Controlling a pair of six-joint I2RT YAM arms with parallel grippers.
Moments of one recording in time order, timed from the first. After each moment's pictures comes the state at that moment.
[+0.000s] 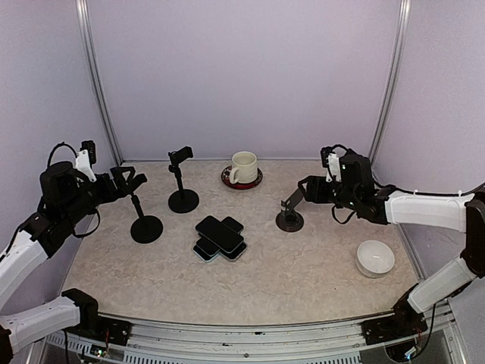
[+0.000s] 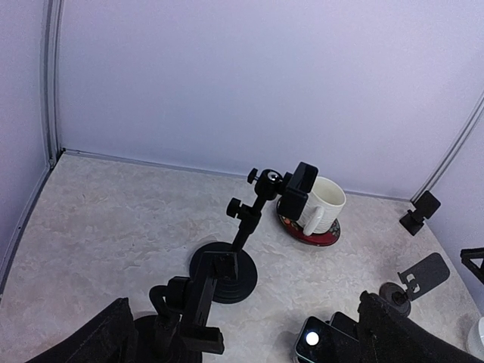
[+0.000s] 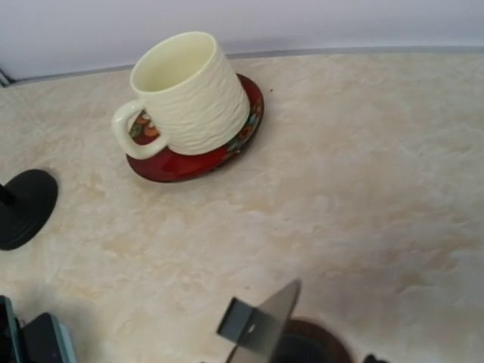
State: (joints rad) left arm -0.28 0.73 0.66 -0.11 -0.04 -0.33; right arm 0.52 1.42 0.84 0.17 0.02 0.35
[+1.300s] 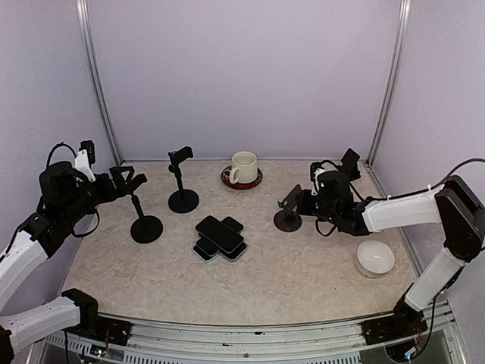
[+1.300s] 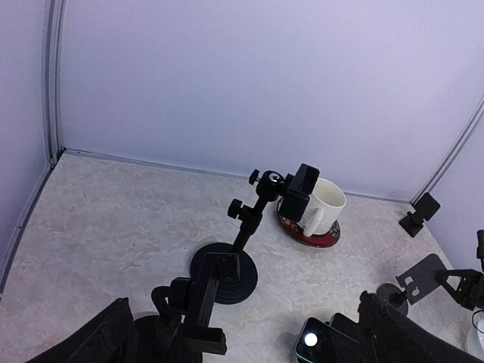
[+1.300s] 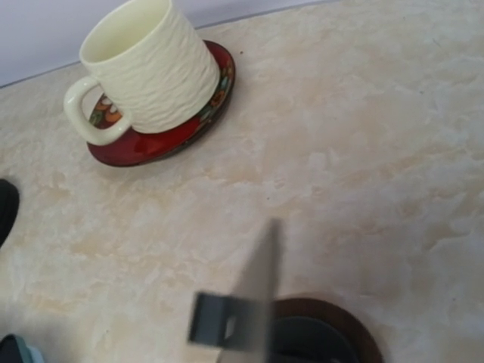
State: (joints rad) left arm -0.26 0.73 0.66 -0.11 -0.03 -0.34; right arm 0.65 1.60 0.80 0.35 0.22 0.51
